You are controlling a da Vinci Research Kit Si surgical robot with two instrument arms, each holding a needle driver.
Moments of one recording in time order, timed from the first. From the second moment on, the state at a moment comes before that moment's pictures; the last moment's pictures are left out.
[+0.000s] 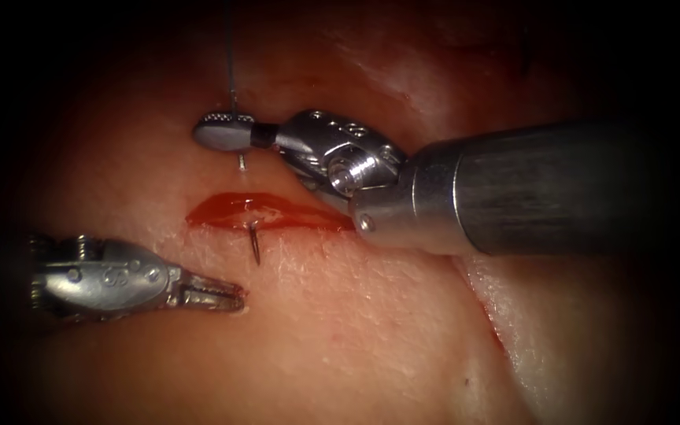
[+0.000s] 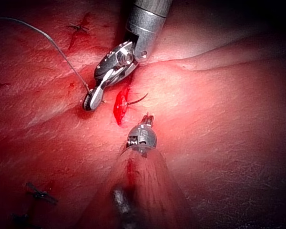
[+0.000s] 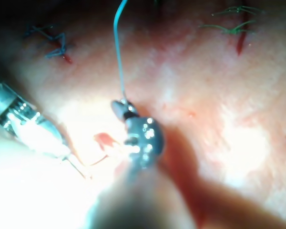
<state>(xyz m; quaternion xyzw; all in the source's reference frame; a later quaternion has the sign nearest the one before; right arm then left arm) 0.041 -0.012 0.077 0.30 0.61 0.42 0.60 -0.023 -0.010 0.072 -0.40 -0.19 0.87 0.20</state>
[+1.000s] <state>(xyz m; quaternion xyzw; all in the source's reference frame) 0.038 -0.012 0.076 0.27 0.61 0.43 0.61 -0.025 -0.008 0.069 -0.43 -0.15 0.88 0.16</state>
